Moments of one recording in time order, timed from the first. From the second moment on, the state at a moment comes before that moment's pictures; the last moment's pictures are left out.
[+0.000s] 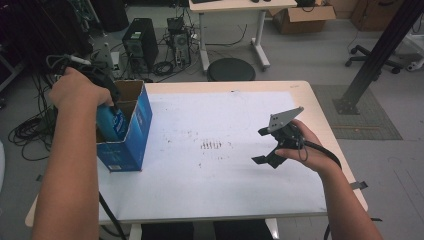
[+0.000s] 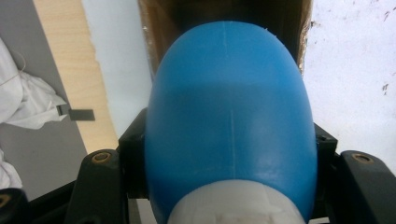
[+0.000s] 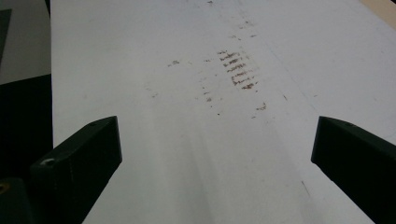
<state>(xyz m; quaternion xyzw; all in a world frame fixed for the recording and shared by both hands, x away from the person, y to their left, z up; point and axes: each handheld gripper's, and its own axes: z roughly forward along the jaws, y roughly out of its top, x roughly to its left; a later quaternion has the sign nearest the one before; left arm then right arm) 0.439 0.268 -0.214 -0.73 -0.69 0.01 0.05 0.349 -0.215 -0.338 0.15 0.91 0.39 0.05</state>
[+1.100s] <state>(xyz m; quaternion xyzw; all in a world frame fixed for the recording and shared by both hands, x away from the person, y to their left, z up) 0.443 0.261 -0.272 -0.74 -0.67 0.02 0.06 0.347 -0.218 -0.338 0.15 0.91 0.39 0.05</state>
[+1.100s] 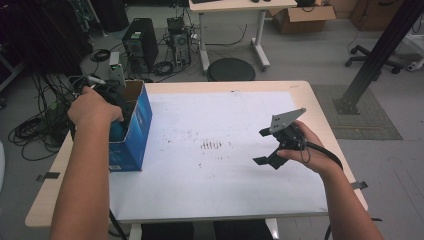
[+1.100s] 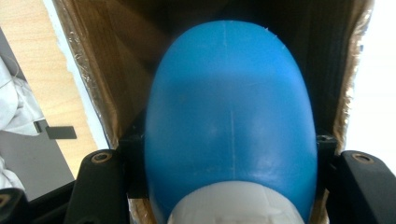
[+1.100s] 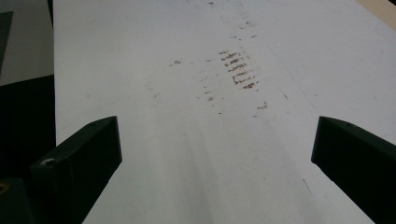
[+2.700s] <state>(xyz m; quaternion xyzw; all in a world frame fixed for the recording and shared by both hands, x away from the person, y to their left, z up) 0.436 0.269 -0.292 -0.73 -0.68 0.02 0.05 0.344 -0.220 -0.341 0.15 0.91 0.39 0.05</state>
